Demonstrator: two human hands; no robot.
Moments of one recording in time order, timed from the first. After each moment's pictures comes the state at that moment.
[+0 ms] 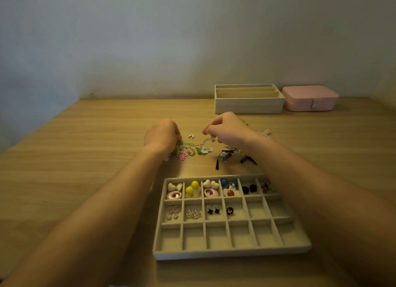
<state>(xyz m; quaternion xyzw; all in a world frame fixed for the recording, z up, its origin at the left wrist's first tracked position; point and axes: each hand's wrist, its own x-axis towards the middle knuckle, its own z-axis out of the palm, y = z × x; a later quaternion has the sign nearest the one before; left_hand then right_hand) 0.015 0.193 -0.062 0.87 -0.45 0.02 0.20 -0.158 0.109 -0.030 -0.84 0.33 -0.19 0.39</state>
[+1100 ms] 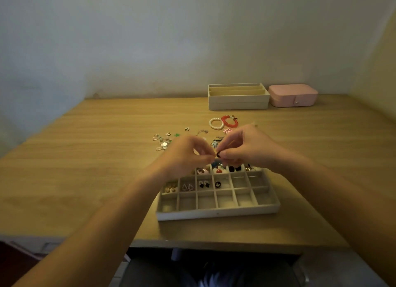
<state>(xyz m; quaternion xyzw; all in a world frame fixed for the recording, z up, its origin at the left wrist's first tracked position) -0.107 0.286 -0.029 0.72 -0.60 -0.18 0.30 -0.274 0.172 -0.017 -0.84 0.27 -0.13 0.45</state>
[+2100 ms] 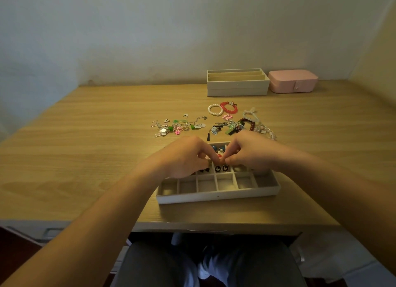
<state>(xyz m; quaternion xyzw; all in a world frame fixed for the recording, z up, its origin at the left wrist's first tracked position) -0.121 0.303 -0.031 0.72 -0.65 -0.21 0.15 -0.279 0.196 -0.029 -0.90 0.32 -0.01 0.28</state>
